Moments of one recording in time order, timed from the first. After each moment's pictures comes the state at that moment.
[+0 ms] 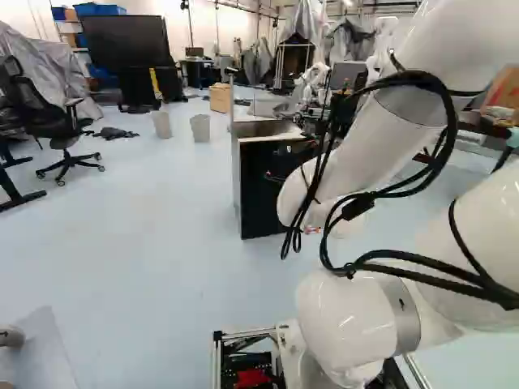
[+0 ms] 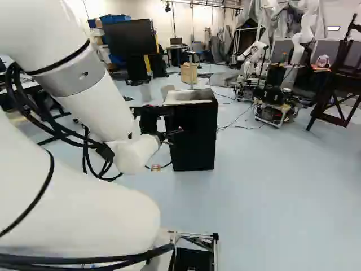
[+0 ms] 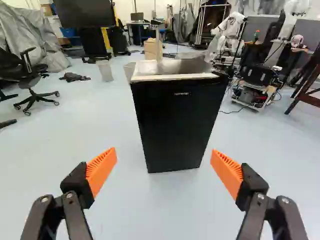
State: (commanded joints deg) arm 0.0 16.0 -5.0 0.0 50.0 0.0
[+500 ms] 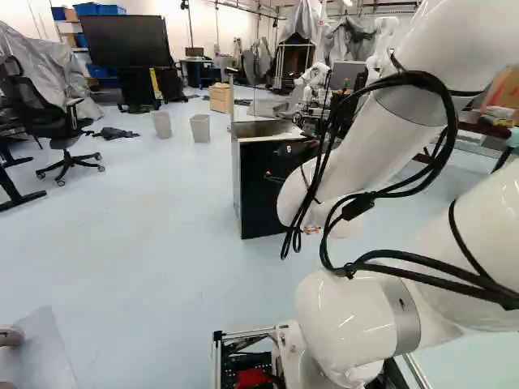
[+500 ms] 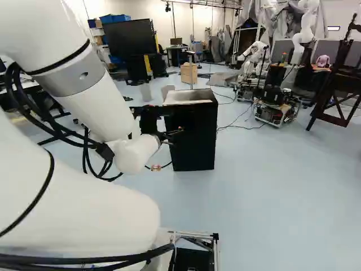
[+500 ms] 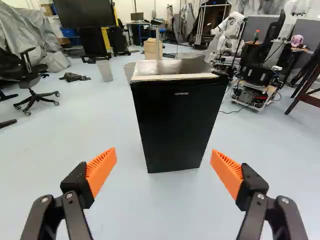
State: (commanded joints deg) arm 0.0 16.0 -5.0 0.0 50.0 0.0
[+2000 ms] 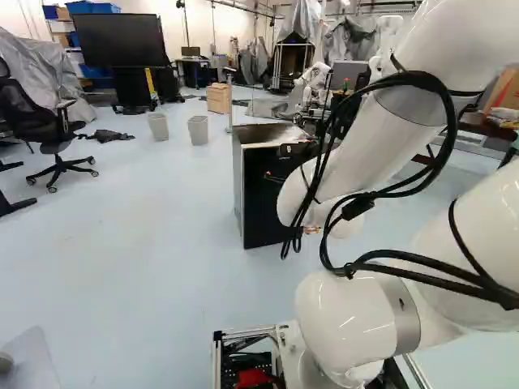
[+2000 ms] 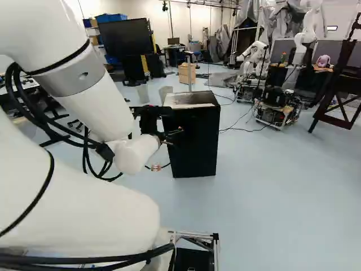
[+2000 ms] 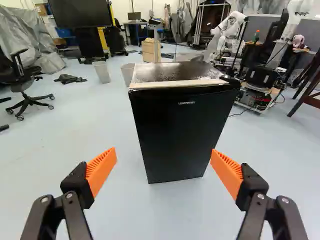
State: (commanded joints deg) arm 0.0 16.0 -5.0 0.0 50.0 0.0
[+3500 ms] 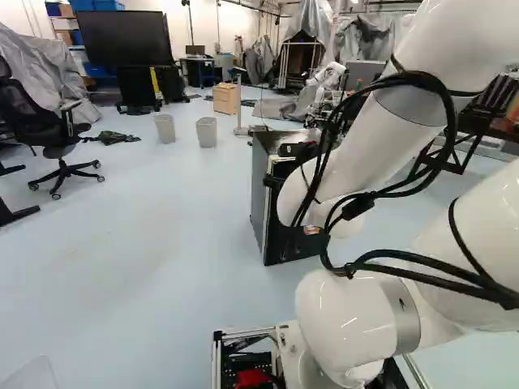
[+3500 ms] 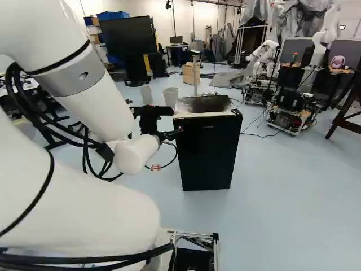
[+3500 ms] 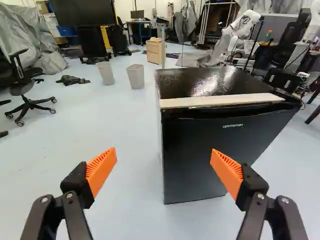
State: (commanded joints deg) arm 0.0 16.0 -5.0 0.0 50.0 0.0
